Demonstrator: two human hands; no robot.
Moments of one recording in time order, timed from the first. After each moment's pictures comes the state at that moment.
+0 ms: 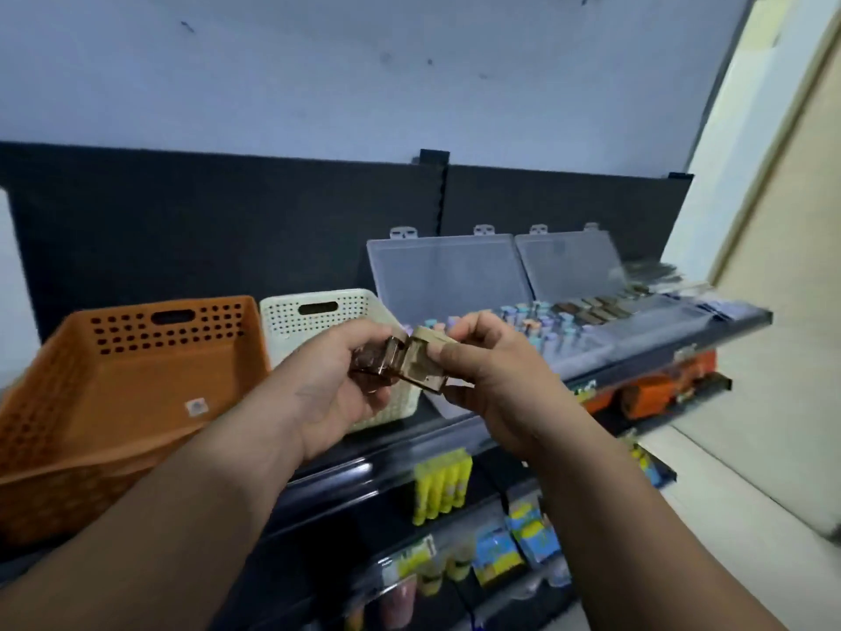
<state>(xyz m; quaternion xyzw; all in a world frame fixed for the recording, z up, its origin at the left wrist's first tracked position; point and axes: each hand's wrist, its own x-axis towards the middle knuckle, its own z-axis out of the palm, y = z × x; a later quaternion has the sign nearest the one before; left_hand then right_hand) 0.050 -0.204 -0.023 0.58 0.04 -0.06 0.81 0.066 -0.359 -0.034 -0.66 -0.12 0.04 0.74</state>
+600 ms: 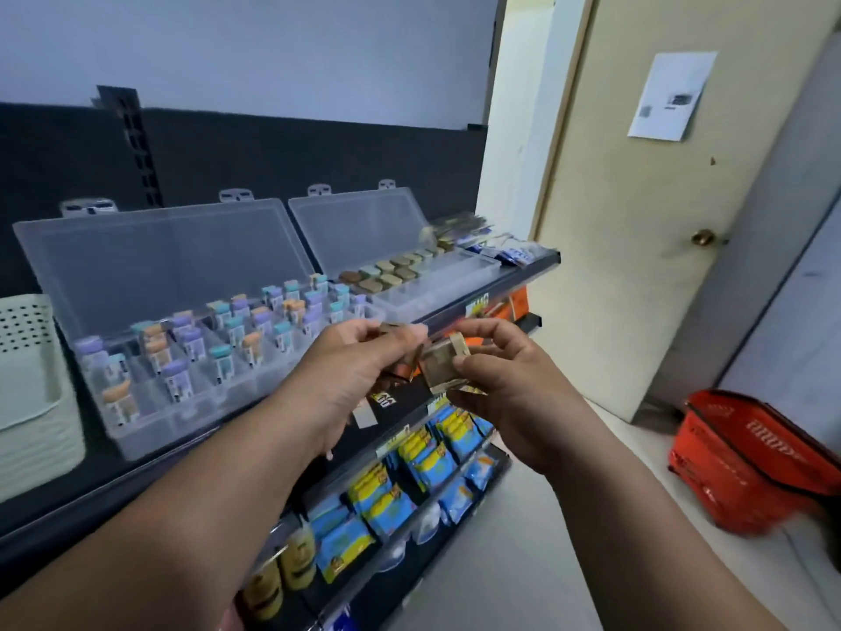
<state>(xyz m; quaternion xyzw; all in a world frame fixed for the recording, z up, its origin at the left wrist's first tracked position) 0.110 -0.499 -0.058 0.66 -0.12 -0.11 0.73 0.051 -0.649 -0.060 -0.64 0.04 -0.08 0.76</state>
